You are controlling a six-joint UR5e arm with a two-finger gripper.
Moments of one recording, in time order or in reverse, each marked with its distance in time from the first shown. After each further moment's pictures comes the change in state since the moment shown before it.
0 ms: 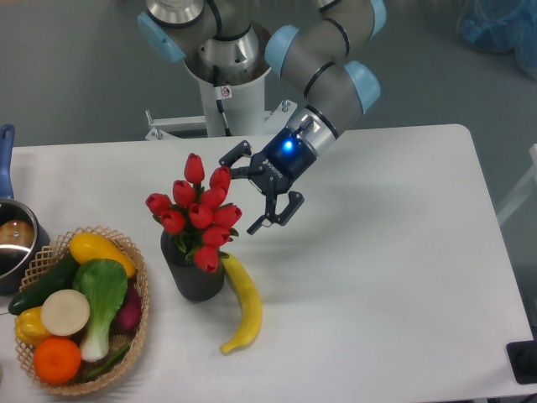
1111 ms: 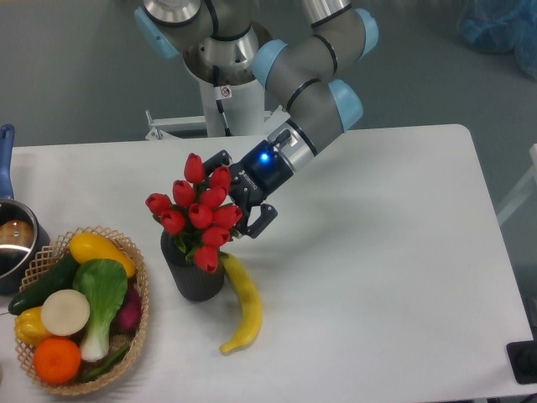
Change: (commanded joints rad) arm -0.078 -0.034 0.021 0.052 -0.011 0.023
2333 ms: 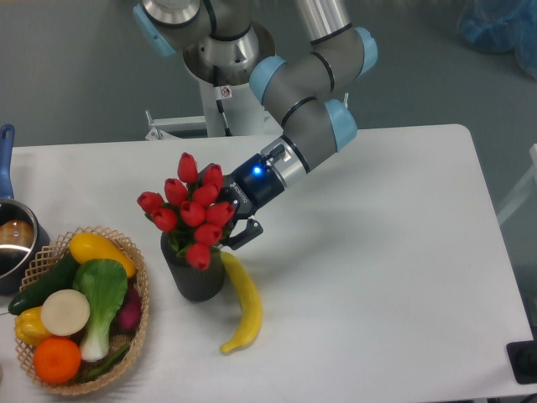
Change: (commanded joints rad) arm -0.018 -0.054 0.028 0.006 -0.095 0.000
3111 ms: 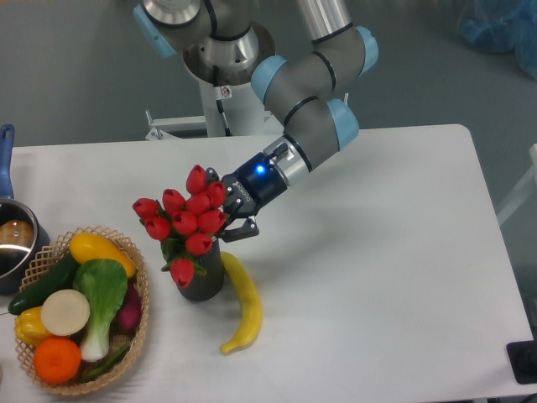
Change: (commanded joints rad) arm 0.006 0.002 -0.014 -0.002 -0.015 0.002
